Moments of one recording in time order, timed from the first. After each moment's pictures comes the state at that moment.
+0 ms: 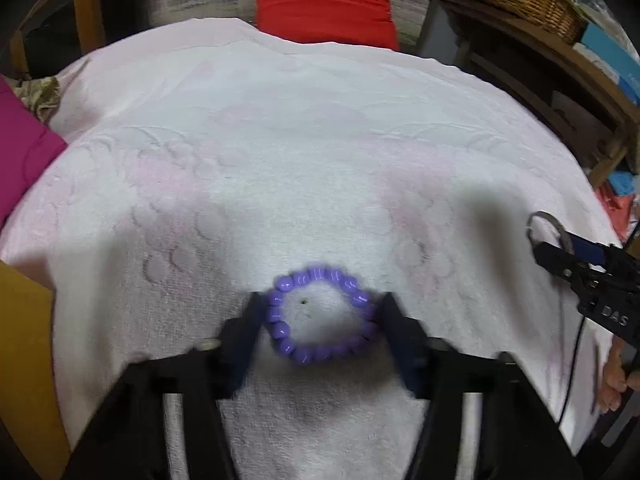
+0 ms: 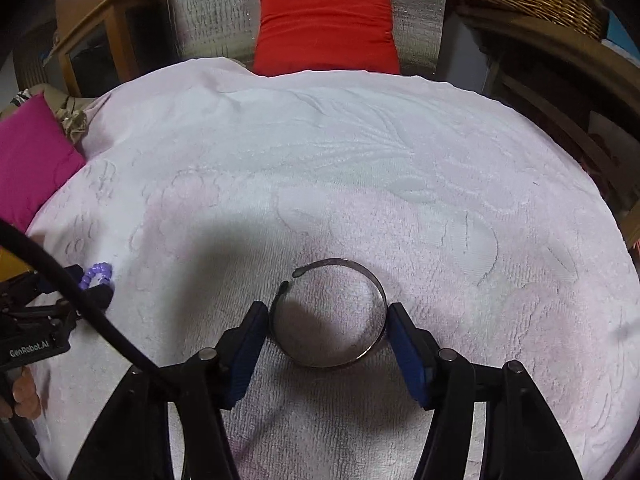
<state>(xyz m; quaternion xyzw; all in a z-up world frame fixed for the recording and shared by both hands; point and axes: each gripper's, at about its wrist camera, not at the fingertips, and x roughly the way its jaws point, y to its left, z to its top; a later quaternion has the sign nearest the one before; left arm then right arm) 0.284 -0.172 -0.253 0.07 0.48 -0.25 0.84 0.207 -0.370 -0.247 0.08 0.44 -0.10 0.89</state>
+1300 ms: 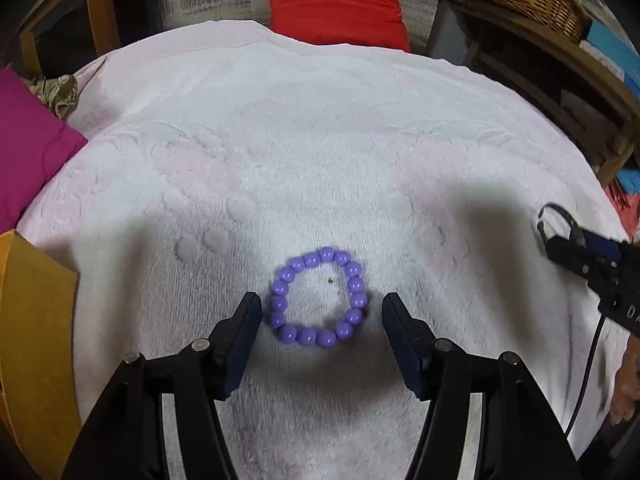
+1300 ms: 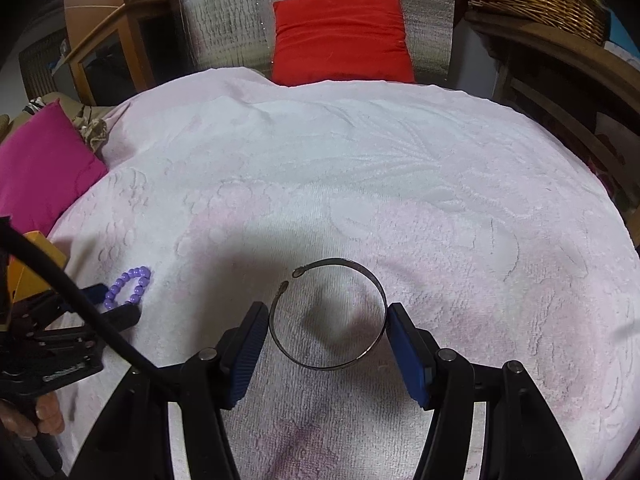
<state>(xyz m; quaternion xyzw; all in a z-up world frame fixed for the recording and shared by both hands) 0.276 -0.146 -0.250 0.07 0.47 -0.22 0.85 0.204 -0.342 -0.232 0.09 0.43 -0.09 0.89</state>
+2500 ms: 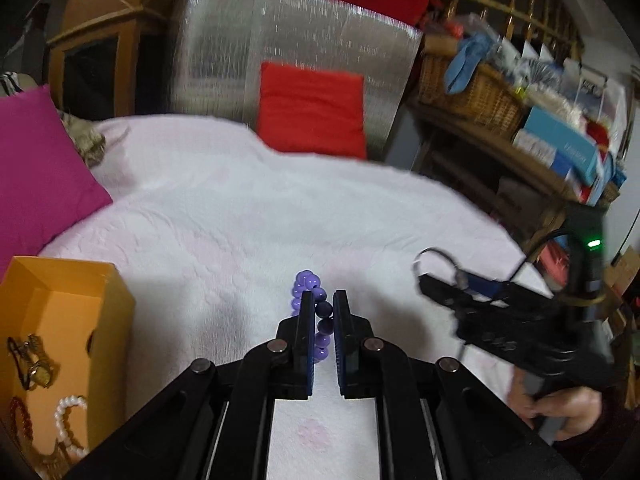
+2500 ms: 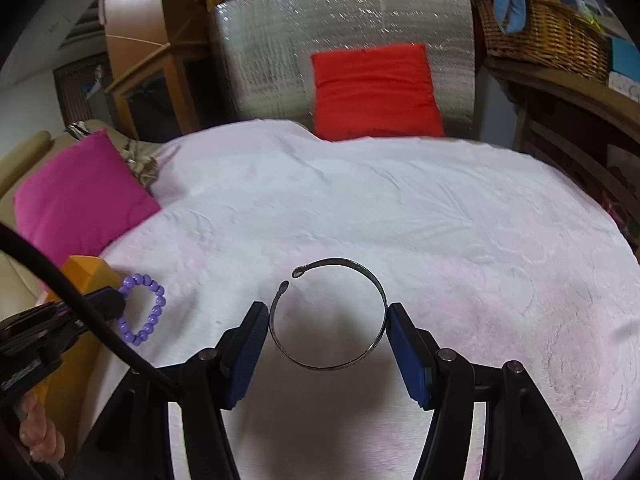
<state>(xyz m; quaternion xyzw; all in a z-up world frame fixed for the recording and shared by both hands) 0.185 -0.086 -0.134 -0.03 0.33 -0.28 0.90 0.178 -0.290 -0.174 0.09 0.33 -0.03 0.94</state>
